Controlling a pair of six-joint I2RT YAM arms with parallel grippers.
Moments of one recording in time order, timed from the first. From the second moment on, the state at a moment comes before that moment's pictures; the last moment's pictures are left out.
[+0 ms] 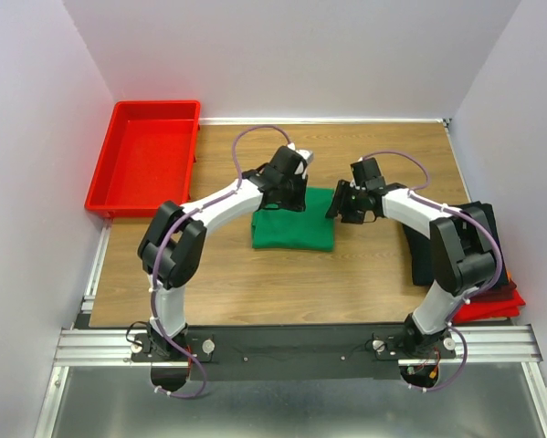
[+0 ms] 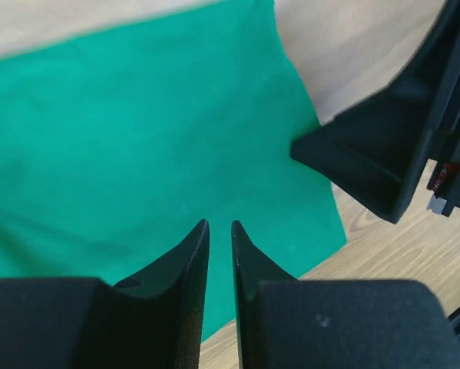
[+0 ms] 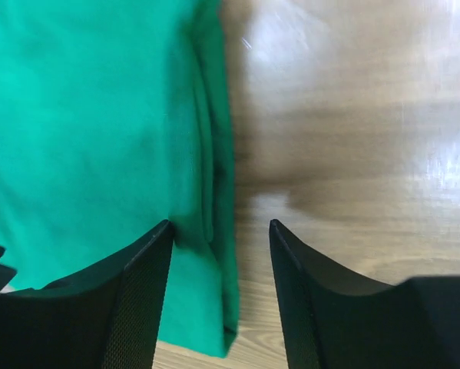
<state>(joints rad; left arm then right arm) -0.67 1.90 1.47 -0.38 0.13 -0.37 0.34 1.72 1.06 -0.31 -0.12 0.58</state>
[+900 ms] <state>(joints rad) -0.69 1.99 1.38 -0.32 0.15 -0.39 0.35 1.78 1.02 -0.18 -0.13 0.64</state>
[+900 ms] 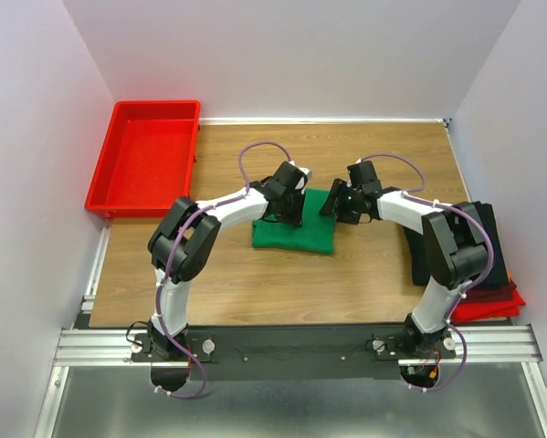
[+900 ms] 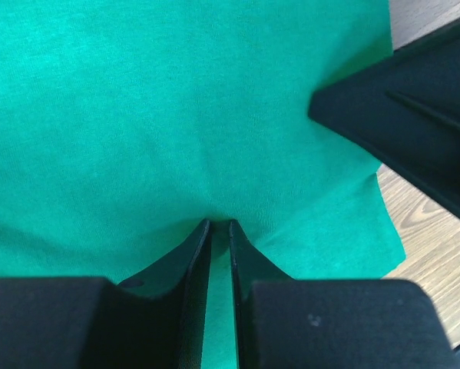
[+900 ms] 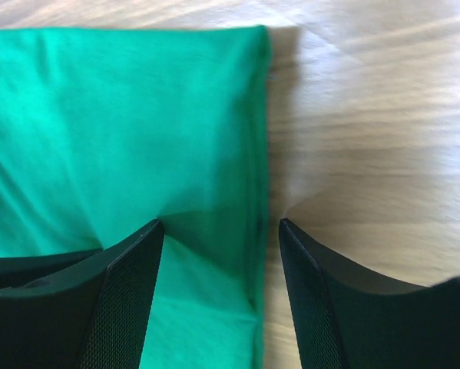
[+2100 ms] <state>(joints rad) -0.52 1.75 1.50 -0.44 0.16 -0.30 0.35 1.88 1.30 -0.58 0.42 0.89</state>
